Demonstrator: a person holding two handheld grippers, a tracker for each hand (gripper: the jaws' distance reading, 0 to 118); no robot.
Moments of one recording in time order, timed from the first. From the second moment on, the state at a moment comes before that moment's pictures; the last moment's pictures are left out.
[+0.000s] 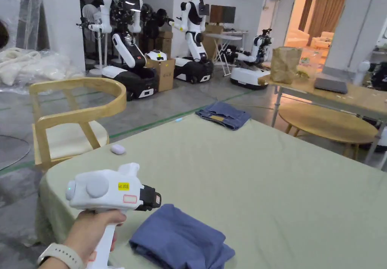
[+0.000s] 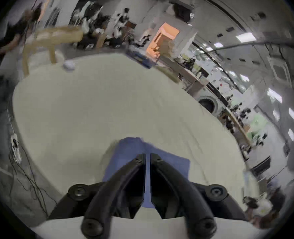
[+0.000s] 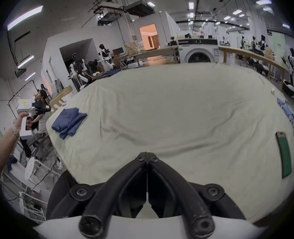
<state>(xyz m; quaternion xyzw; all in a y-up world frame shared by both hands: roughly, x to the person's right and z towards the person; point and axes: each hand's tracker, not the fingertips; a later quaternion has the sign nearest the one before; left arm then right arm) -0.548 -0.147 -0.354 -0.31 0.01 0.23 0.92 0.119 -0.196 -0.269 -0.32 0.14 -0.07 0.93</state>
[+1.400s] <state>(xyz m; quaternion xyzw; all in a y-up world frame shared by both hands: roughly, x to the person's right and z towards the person) -0.124 0.037 -0.336 -0.01 -0.08 -0.03 1.00 0.178 0.013 -0.322 -0.04 -0.03 -0.04 1.00</state>
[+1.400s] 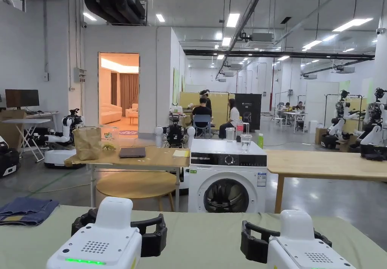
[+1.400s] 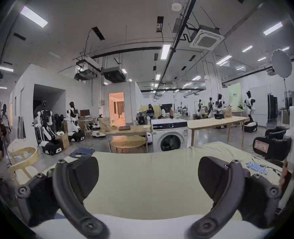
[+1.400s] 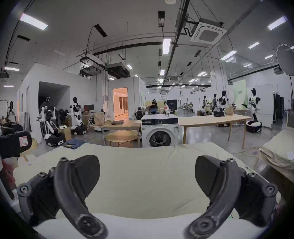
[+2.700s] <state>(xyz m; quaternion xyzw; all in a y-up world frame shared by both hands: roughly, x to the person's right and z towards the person) -0.129 0.027 -0.340 -0.04 -0.10 0.00 0.99 0.157 0.026 -0.316 -0.07 -0.08 -0.03 0.99</state>
